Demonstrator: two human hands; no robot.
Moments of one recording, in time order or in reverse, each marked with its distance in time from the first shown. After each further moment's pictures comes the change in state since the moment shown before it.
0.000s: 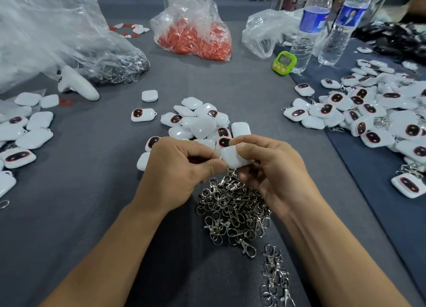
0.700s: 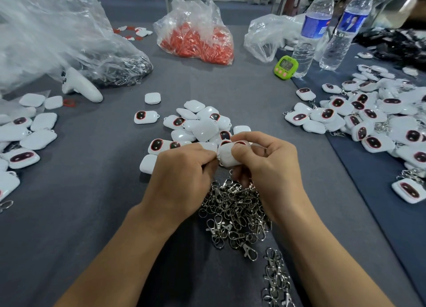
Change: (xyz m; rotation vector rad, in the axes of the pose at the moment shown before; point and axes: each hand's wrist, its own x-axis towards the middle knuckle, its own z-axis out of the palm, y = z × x) left_hand -0.005 -0.005 0.009 0.621 0.139 0.310; right_hand 0.001 0.009 0.009 -0.161 0.083 -0.302
